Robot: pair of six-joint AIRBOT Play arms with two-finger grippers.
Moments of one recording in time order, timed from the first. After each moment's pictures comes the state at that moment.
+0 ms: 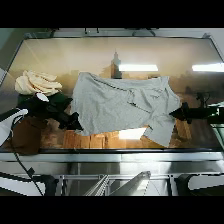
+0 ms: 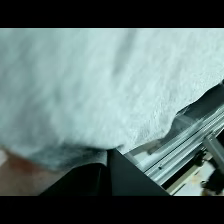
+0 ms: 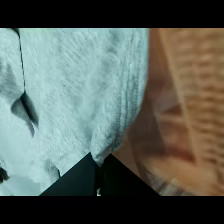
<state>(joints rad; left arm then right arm) 0.02 -1.70 0.98 0.92 -1.36 -1.24 -0.54 -1.66 0.89 -0.60 1.20 0.94</state>
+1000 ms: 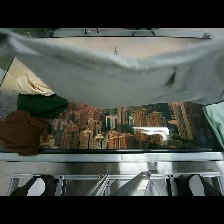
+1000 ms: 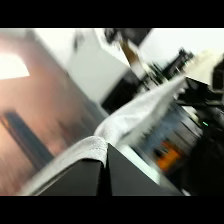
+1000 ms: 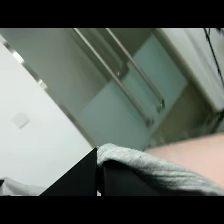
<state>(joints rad) 0.54 -0.91 1.40 -0.01 -1.55 -1.03 -0.79 -0.72 1.05 0.29 1.35 0.92</state>
